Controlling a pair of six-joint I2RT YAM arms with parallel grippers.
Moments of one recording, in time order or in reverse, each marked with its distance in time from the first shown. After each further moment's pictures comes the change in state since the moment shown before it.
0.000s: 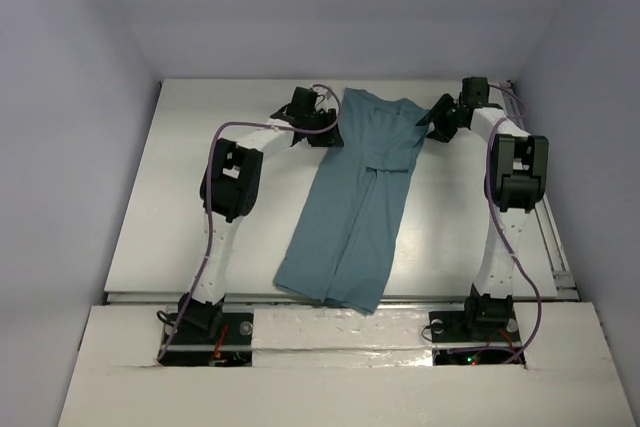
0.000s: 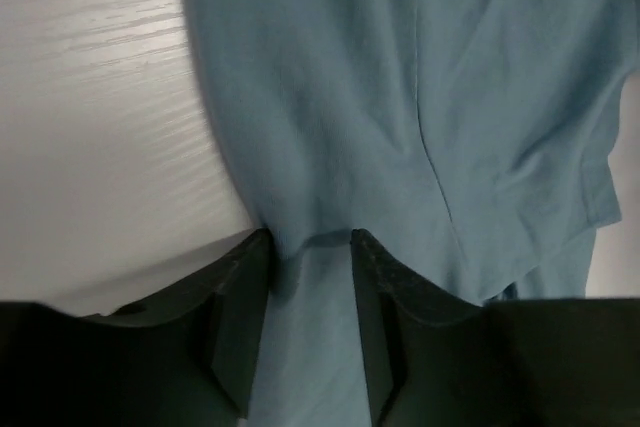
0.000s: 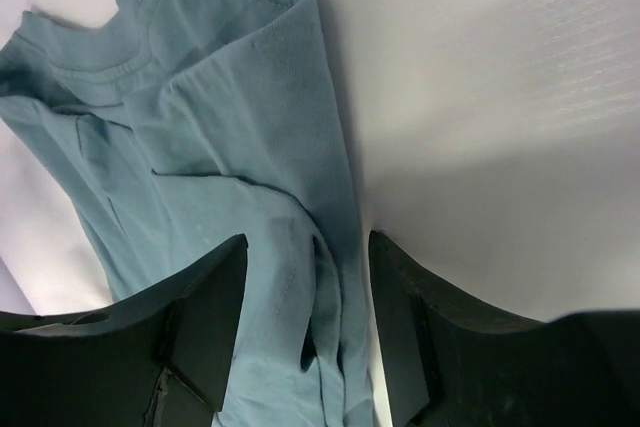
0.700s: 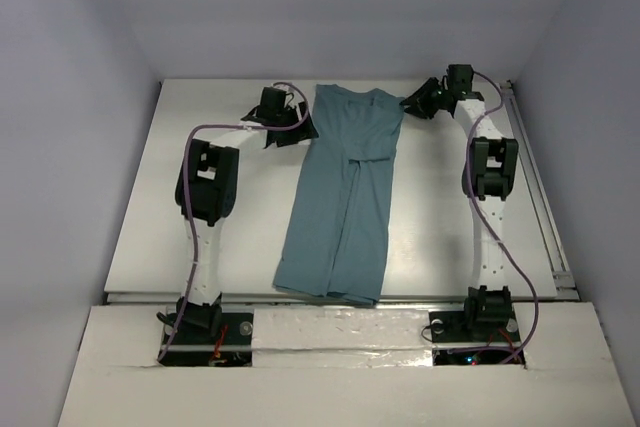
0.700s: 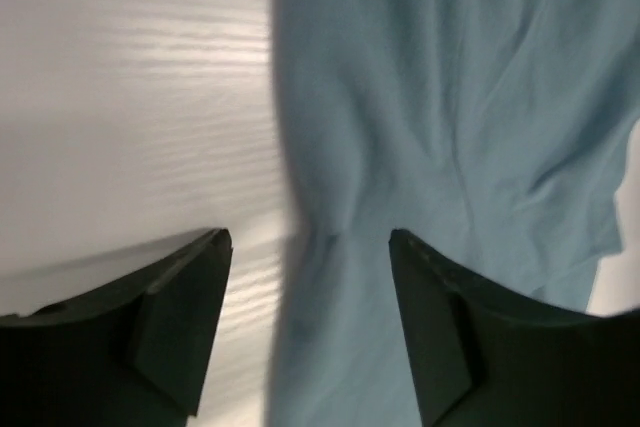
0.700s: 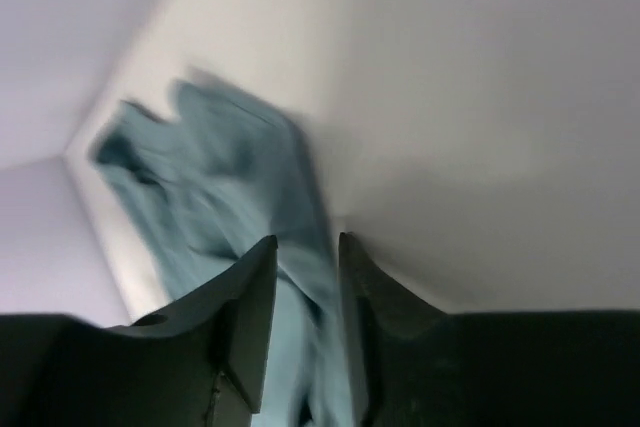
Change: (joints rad) left arm 0.104 -0.124 -0.193 0.100 -0.106 -0.084; right arm 0.033 0.376 0.565 -0.052 -0.167 0.116
